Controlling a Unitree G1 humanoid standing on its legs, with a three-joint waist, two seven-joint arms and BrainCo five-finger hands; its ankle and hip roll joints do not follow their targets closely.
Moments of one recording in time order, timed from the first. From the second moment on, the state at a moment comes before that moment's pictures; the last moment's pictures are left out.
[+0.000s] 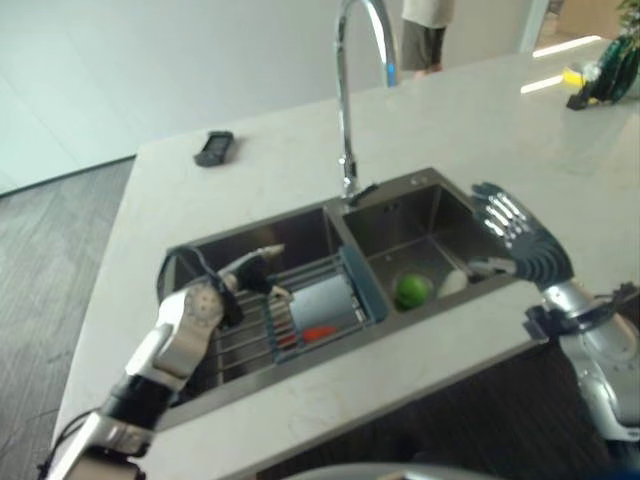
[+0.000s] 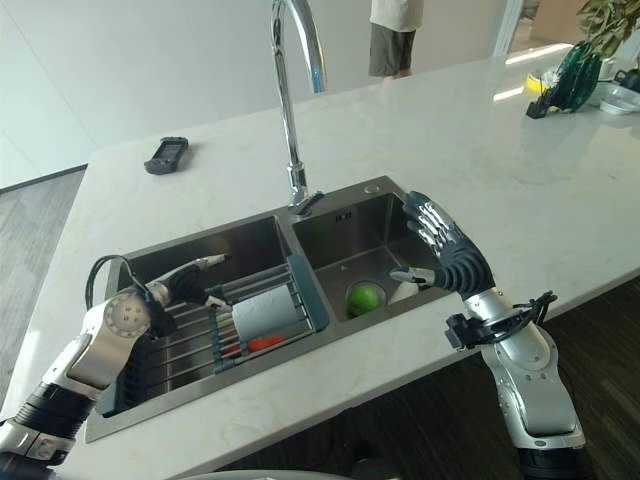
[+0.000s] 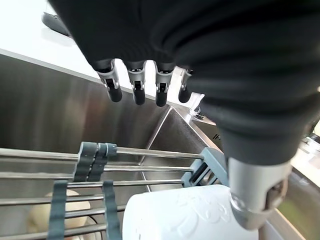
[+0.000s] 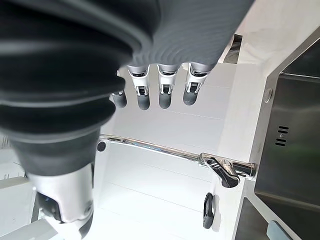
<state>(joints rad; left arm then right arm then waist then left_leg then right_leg) -0.21 0.69 -0.21 -0.04 0.37 0.24 -0.42 0.04 -0.59 -0.10 -0.32 0.39 -0.09 0.28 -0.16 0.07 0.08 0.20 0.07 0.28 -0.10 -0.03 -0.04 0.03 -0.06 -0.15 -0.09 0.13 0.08</state>
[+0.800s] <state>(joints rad) -0.19 0.70 -0.16 -0.14 0.30 0.21 -0.55 0.04 -0.59 -0.13 -0.32 0.35 -0.07 0.31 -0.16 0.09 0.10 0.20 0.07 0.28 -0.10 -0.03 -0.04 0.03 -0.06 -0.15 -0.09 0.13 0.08</state>
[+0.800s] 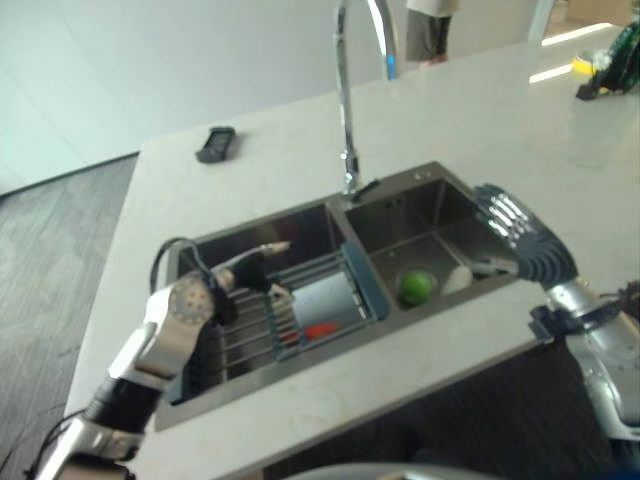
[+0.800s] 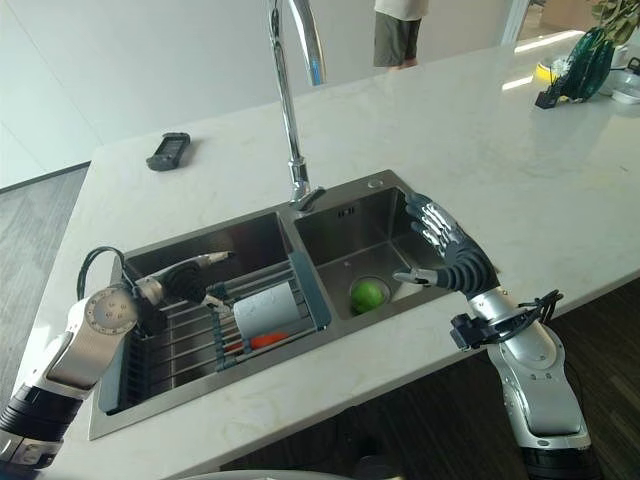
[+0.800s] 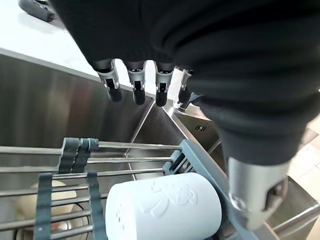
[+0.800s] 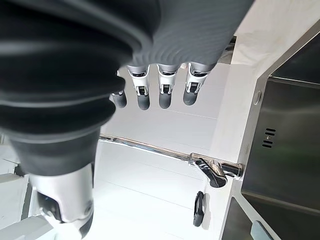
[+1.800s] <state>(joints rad) -0.19 0.61 -0.29 -0.07 0.37 0.27 -0.51 0.04 -0.59 -0.09 -0.32 0.35 -0.07 0.31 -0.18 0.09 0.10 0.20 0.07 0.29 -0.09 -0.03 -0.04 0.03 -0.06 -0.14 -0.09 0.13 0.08</state>
